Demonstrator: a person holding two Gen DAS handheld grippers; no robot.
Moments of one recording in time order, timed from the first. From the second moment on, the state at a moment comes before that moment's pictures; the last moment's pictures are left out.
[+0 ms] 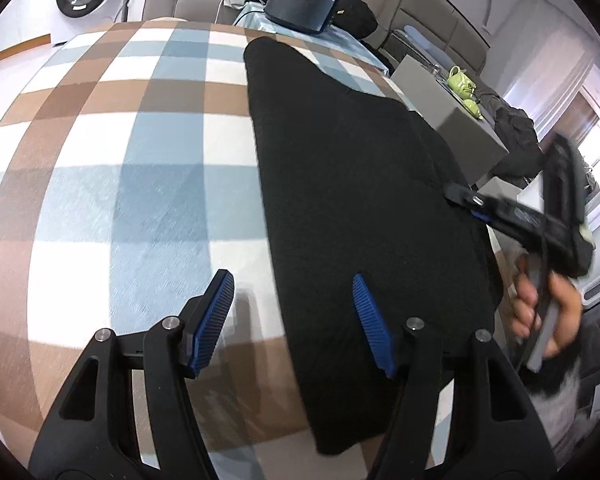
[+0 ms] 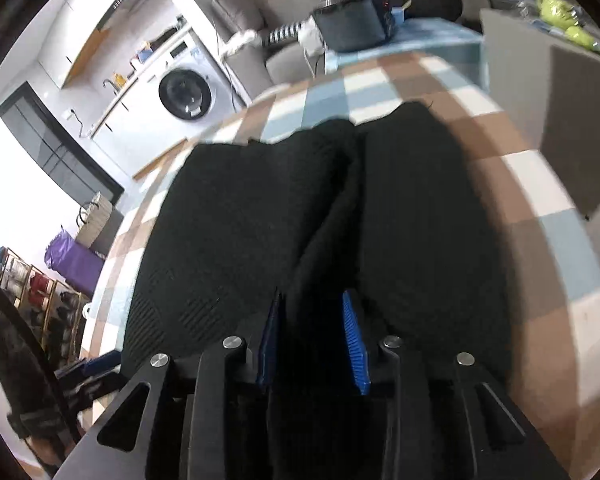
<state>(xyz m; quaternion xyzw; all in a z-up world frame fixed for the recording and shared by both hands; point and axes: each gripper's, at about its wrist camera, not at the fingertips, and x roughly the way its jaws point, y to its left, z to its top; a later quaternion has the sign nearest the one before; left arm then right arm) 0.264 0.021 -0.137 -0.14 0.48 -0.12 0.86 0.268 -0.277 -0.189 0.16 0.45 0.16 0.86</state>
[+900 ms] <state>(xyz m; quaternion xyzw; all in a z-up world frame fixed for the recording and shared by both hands) 0.243 0.073 -0.144 -0.18 0.44 -0.06 0.88 0.179 -0.263 -0.203 0.18 0.49 0.20 0.83</state>
